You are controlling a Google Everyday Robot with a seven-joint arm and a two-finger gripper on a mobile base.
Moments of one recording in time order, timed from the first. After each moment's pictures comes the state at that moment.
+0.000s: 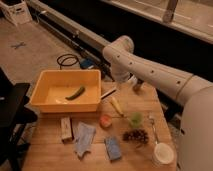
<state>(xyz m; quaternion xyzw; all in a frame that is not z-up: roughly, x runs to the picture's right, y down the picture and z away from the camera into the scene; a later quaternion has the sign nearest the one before) 0.097 -0.013 0.778 -0.28 -0.03 -0.27 0.92</state>
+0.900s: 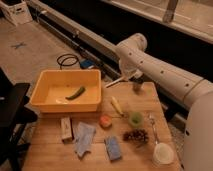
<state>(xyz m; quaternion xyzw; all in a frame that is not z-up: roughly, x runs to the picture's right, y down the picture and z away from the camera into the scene) 0.140 -0.072 0.809 -0.19 -0.02 -0.21 0.96</state>
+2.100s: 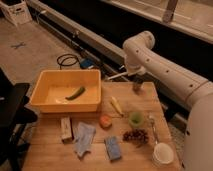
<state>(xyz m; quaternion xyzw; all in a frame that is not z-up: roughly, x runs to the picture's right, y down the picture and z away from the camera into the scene) 0.156 -0.090 0.825 -0.16 -0.02 -0.14 0.98</state>
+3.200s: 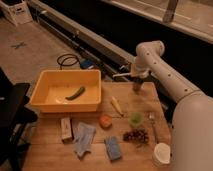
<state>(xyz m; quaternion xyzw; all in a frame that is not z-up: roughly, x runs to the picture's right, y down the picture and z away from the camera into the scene) 0.196 -0.083 0.904 -0.16 -0.08 -0.06 0.98</state>
